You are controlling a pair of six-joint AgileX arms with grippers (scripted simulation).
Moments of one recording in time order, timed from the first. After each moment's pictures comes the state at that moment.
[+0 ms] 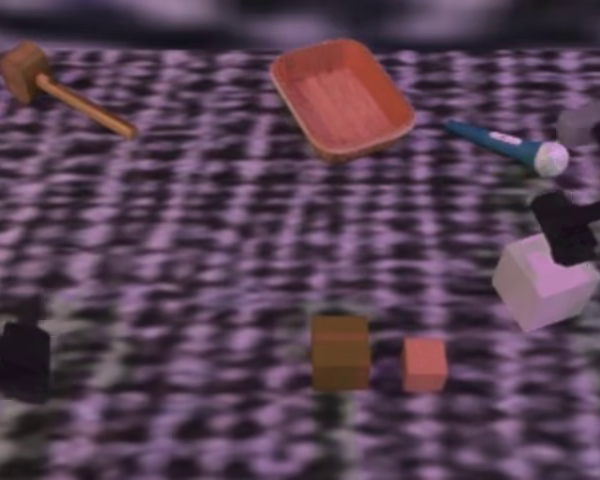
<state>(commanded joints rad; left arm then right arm) -0.11 0.40 0.25 -0.28 -0.01 0.15 0.20 1.67 1.22 -0.91 0.01 -0.10</state>
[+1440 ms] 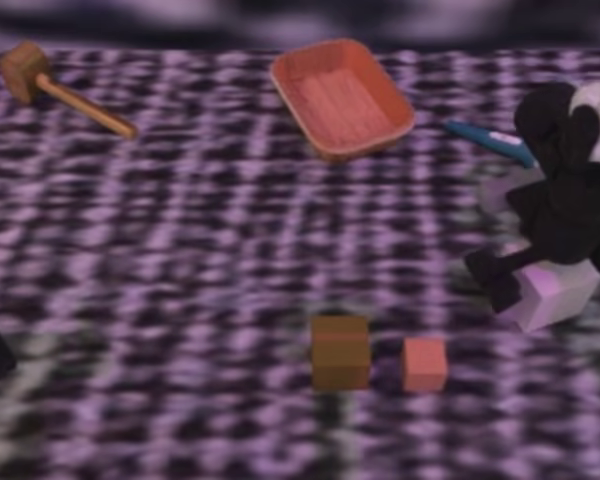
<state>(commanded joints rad) 0.02 0.00 0.00 0.00 0.00 0.00 0.24 2.14 1.33 -0.77 0.00 -0.12</state>
